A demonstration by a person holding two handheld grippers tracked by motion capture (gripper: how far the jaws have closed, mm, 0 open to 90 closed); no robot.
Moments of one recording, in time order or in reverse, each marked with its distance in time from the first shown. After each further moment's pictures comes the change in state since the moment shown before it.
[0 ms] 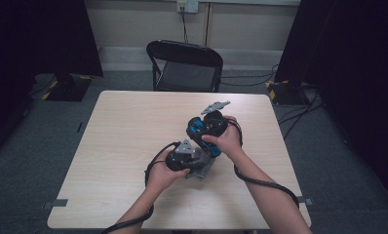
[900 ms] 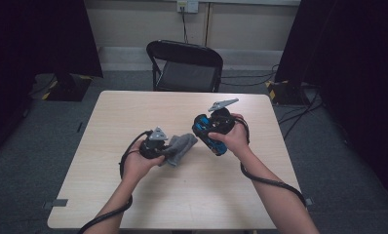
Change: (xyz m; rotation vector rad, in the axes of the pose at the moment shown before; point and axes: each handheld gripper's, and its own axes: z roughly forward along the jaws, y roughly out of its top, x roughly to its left) left arm 0.062 -0.018 -0.069 0.044 0.233 -0.099; right arm -0.010 -0.002 -0.019 -0.016 -0.001 0.006
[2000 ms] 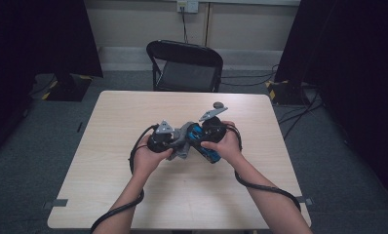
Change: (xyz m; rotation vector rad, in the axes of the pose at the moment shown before) left arm -0.016 0.021 0.023 -0.075 -0.027 -0.019; right arm 0.021 -0.010 0.023 0.039 0.023 -0.044
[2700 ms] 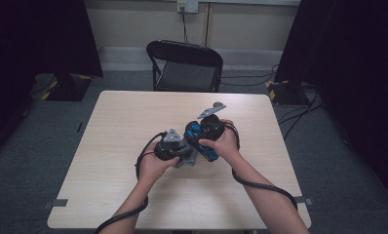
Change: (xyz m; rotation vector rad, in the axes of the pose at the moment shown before) left arm -0.024 -0.006 0.014 0.001 -0.066 0.037; right arm -0.001 0.007 0.005 0.001 -0.016 0.024
